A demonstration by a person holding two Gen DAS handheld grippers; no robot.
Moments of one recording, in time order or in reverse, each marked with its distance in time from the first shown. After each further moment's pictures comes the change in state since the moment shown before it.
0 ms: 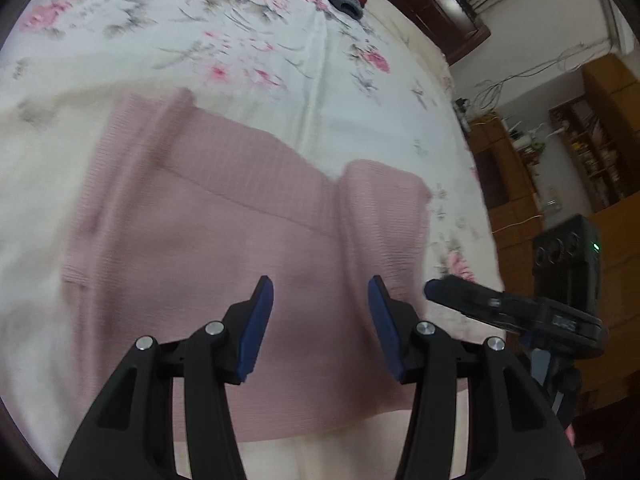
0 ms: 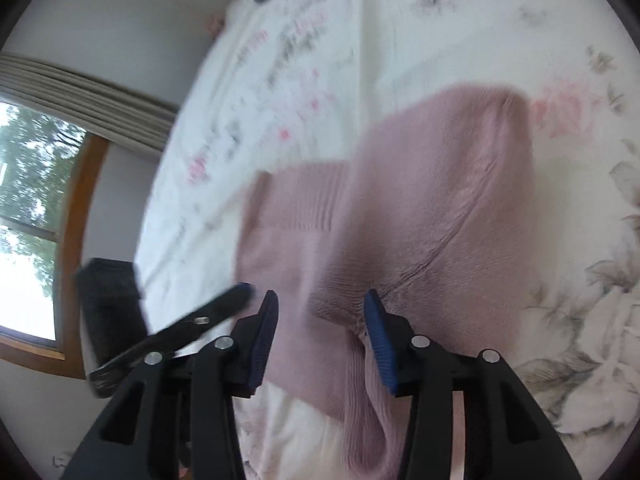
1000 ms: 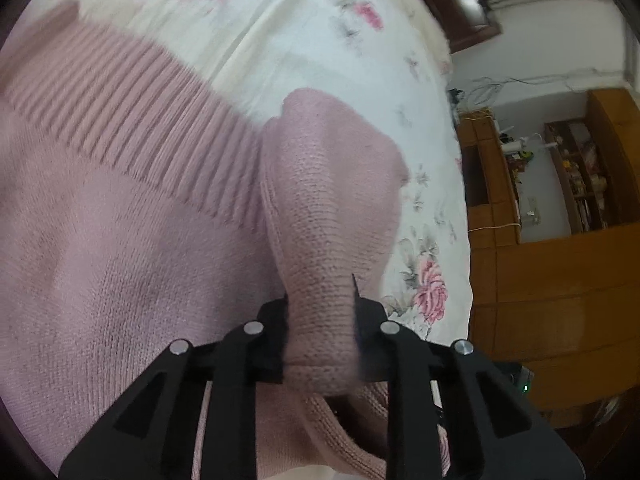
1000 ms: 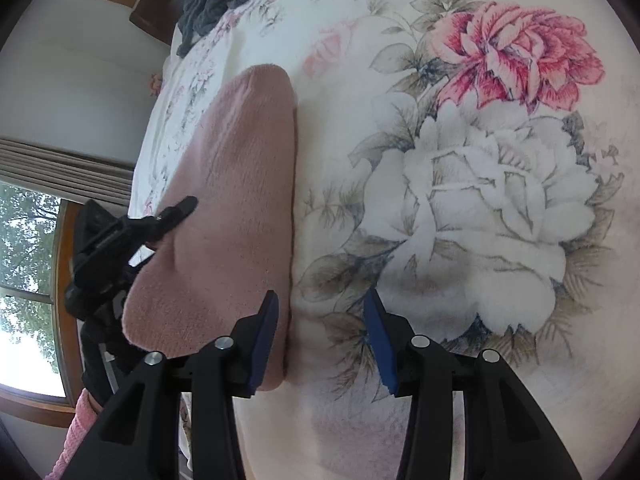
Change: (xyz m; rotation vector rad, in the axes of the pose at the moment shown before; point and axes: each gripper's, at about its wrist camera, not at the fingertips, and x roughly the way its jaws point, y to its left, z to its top) left arm 0.102 -0.053 0.002 -0.099 0.081 -0.115; right arm -0.059 -0.150 -0.091 0.238 -0.096 -0.045
